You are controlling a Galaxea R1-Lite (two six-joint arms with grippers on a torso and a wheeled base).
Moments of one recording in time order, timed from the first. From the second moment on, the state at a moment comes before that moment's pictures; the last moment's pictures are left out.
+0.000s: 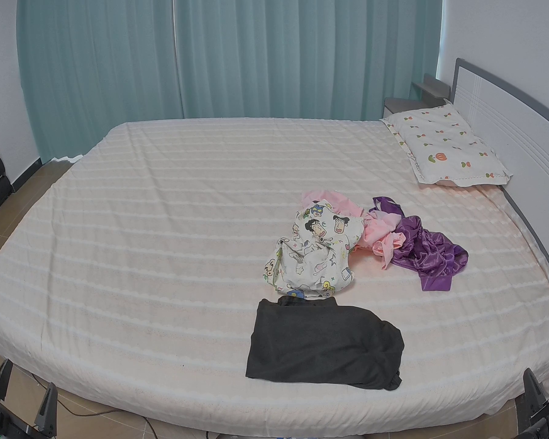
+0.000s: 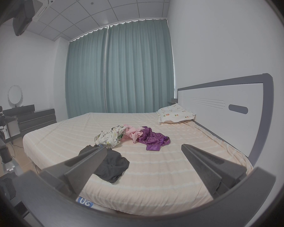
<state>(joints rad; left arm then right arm) 0.00 0.01 -0.02 0.00 0.00 0.01 0.00 0.01 -0.02 0.02 0.00 0.01</state>
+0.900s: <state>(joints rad) 0.00 0.01 -0.02 0.00 0.00 0.01 0.00 0.01 -0.02 0.02 0.00 0.01</state>
